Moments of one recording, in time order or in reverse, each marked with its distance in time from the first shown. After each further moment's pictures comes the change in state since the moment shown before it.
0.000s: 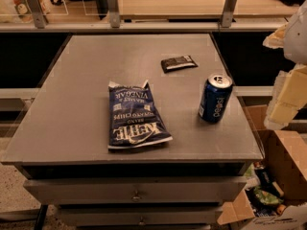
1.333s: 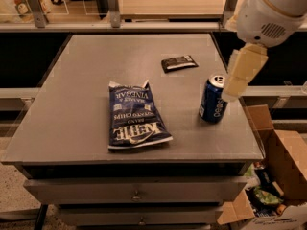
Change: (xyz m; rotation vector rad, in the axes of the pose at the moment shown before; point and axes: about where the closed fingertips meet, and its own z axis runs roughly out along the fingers) arm -0.063 -0.047 0.025 0.029 -0.068 -0.059
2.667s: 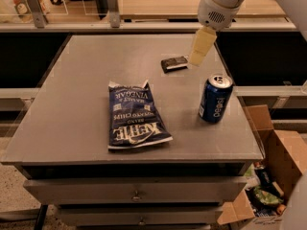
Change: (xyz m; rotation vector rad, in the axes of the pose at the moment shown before) arm -0.046 -0.126 0.092 0.040 -0.006 0.069
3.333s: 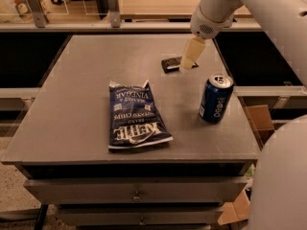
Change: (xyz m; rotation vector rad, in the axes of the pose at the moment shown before) arm -0.007 -0.033 0.064 -0.002 -0.077 0.006
